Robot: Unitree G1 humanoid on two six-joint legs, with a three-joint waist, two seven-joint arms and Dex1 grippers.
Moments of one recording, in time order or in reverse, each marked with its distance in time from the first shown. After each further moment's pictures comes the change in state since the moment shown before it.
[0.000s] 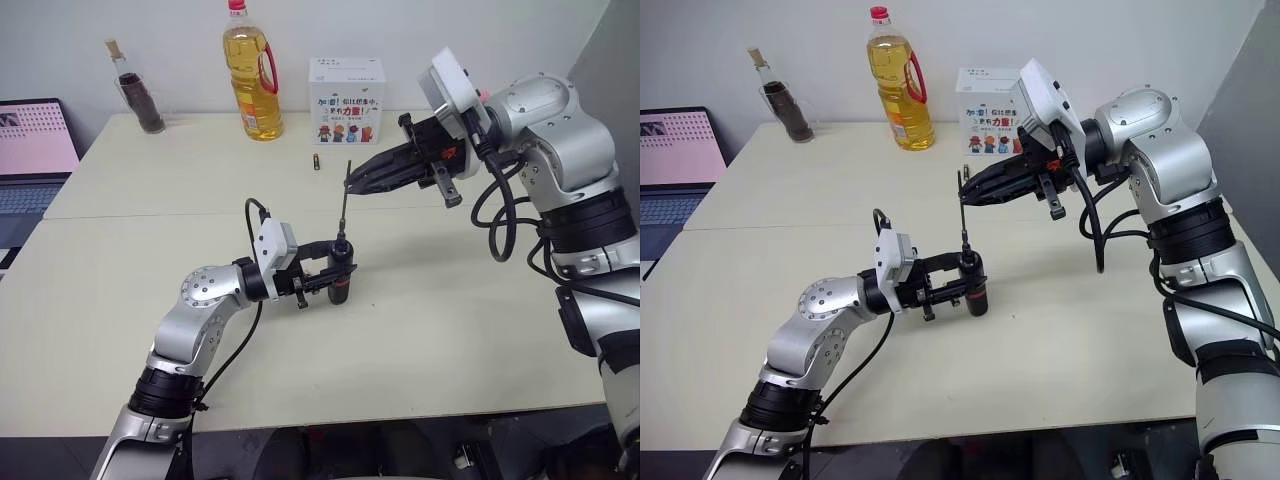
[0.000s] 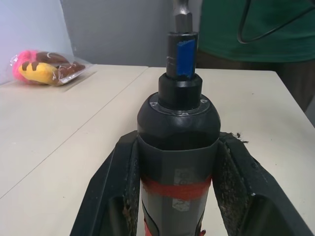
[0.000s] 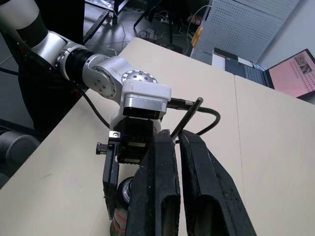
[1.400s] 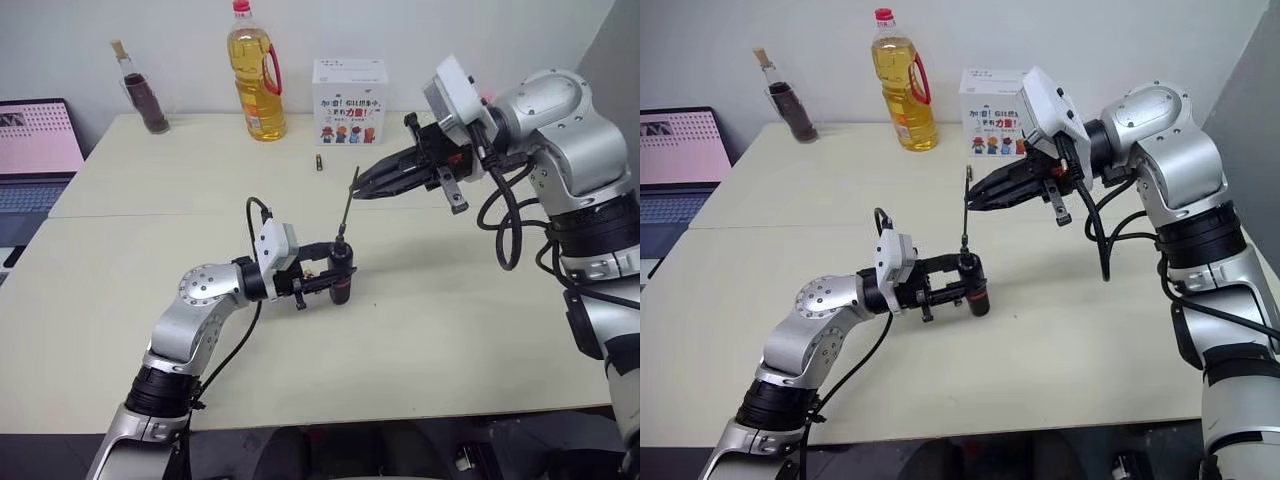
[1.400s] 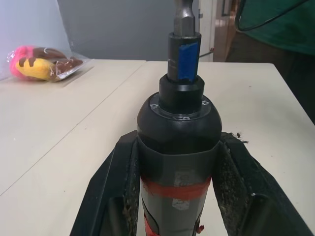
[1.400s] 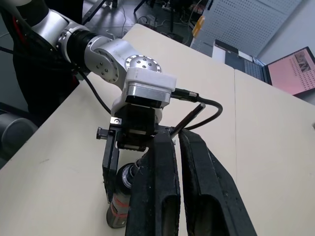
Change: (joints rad) left arm -0.009 0.016 -0.004 -0.010 0.015 0.034 -0.013; right arm 0.023 -0.038 -0.005 -0.077 -0.036 -0.012 0.002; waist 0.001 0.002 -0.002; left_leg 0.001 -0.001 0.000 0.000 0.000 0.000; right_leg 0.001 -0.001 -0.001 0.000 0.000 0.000
